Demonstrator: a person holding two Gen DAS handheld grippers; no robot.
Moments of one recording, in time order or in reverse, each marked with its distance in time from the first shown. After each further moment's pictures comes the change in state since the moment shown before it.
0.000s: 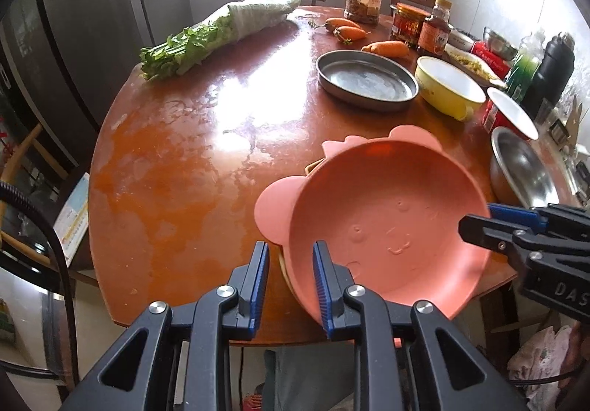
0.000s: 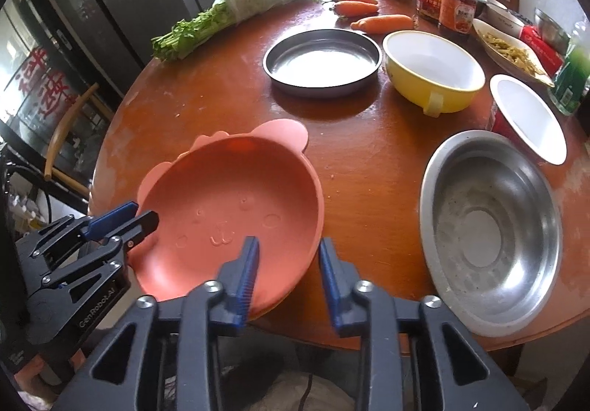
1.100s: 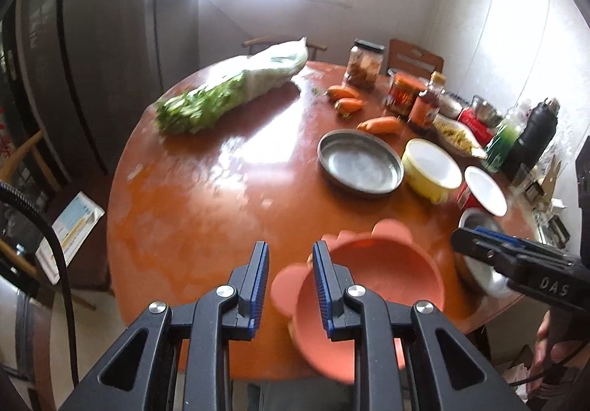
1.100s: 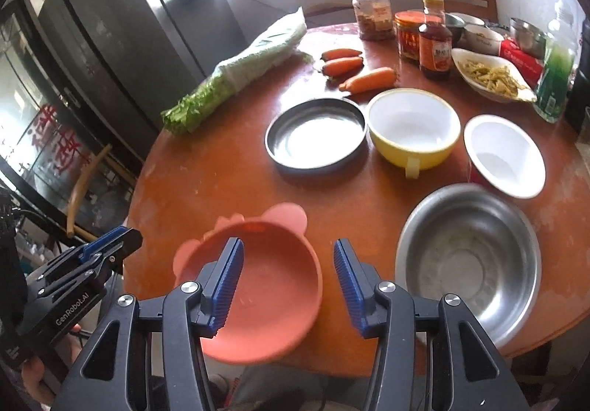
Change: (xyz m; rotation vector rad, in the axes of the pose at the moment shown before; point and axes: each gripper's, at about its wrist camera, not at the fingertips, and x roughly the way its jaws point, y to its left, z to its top) left arm -0.052 0.025 0.051 -0.077 -0.172 -0.078; right arm -0.049 -0.012 0.036 0.110 -0.183 0.059
